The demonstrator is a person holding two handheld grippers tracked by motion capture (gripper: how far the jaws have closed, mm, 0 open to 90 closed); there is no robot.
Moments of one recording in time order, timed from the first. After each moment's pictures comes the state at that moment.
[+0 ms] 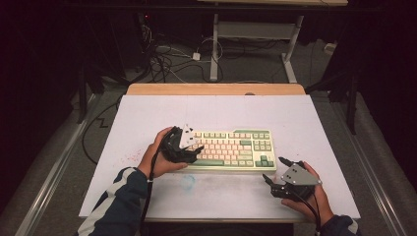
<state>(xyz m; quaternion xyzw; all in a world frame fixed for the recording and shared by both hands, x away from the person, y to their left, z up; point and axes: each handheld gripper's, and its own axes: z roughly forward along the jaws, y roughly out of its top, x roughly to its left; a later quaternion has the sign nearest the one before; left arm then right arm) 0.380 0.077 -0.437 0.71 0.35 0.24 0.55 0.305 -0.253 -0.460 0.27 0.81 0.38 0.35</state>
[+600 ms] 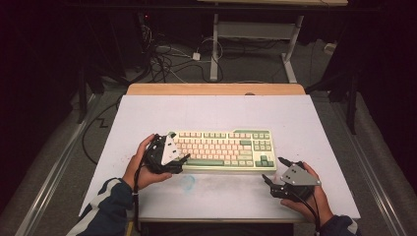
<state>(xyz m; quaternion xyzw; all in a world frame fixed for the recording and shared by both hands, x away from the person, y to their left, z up) 0.351 0.116 -0.449 0.70 0.34 0.28 0.57 0.305 -0.251 -0.459 0.27 0.81 0.38 0.35</state>
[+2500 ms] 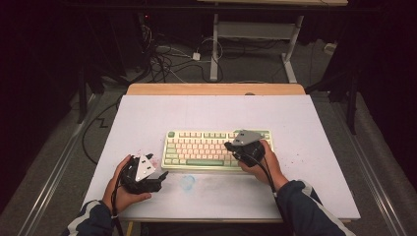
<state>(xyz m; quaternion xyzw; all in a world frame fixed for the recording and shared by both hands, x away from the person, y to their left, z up) 0.316 0.168 -0.481 0.67 0.43 0.25 0.54 0.398 -0.132 -0.433 0.23 0.87 0.38 0.24</state>
